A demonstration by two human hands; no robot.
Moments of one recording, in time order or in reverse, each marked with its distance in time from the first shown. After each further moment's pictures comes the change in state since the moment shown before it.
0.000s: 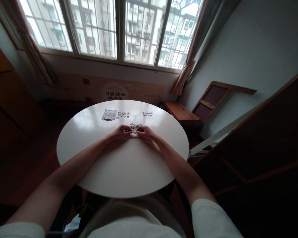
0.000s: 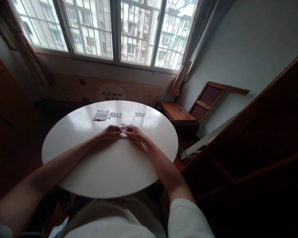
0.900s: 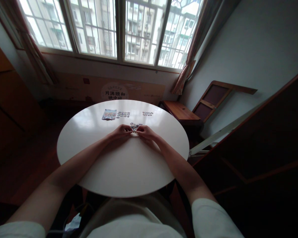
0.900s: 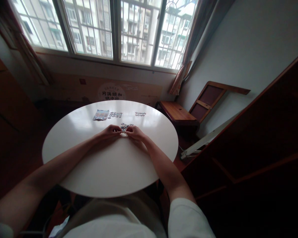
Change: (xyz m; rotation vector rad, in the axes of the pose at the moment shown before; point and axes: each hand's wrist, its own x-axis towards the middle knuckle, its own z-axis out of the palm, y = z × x) left_hand 0.001 -0.008 0.001 0.029 -0.001 0.039; right_hand -0.001 -0.003 0.000 0.026 -0.005 0.026
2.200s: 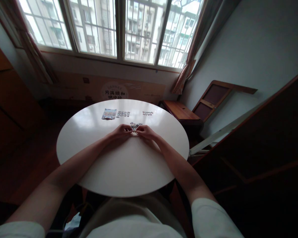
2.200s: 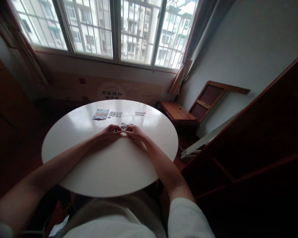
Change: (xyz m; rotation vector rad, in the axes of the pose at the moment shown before) left_hand 0.000 0.007 0.000 0.002 -0.009 -0.030; right_hand -0.001 -0.002 -0.001 0.016 -0.018 -0.011
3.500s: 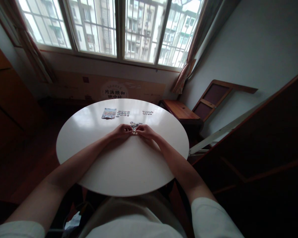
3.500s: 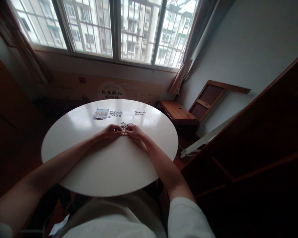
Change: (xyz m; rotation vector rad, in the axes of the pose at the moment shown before) left_hand 0.000 -0.003 0.002 0.041 0.004 0.014; right_hand 0.001 -0.001 -0.001 -0.034 0.008 -0.007
